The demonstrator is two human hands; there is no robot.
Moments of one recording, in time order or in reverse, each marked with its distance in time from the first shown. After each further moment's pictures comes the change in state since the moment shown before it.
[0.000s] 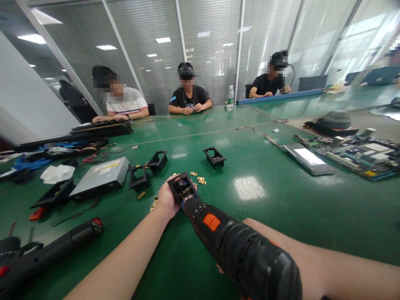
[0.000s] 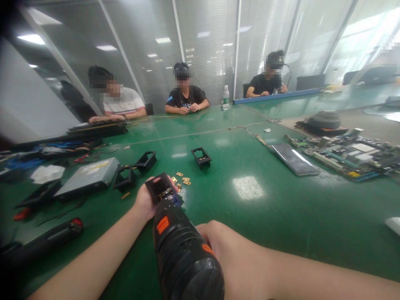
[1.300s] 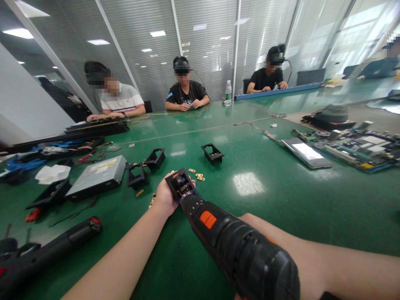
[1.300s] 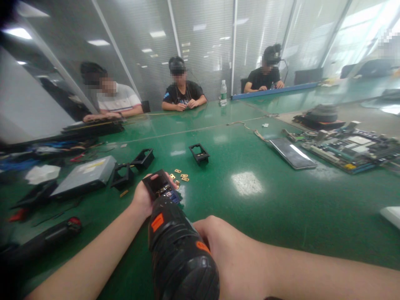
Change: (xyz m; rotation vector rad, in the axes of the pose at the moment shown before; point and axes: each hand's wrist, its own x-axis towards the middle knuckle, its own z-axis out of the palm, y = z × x) left_hand 0.000 0.001 0.001 0.025 -0.015 -0.019; right_hand -0.001 0.000 0.005 0.067 -0.077 -0.065
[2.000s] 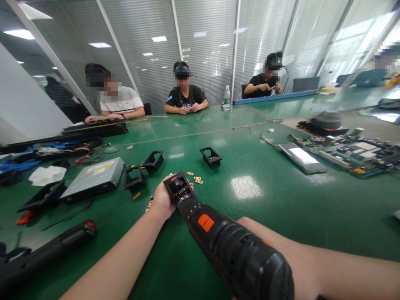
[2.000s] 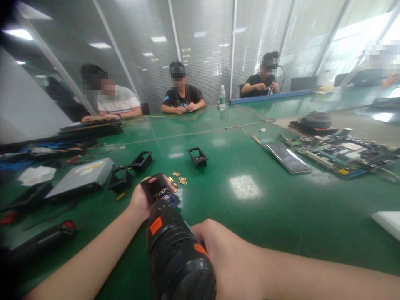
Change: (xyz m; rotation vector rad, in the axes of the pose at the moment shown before) left_hand -0.002 0.002 0.002 -0.021 0.015 -0.008; right_hand 0.000 0.008 0.000 -0.173 -0.030 -0.083
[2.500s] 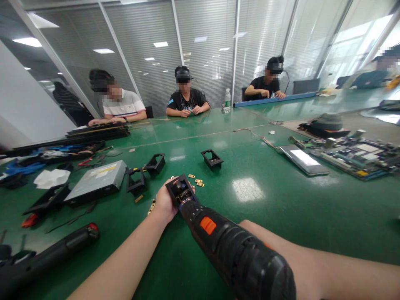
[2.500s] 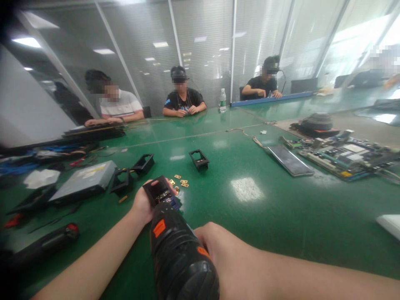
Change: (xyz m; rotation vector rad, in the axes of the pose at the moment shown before) left_hand -0.002 0.000 0.000 0.022 -0.002 0.047; right_hand 0.003 -0.001 0.000 0.014 -0.017 0.008
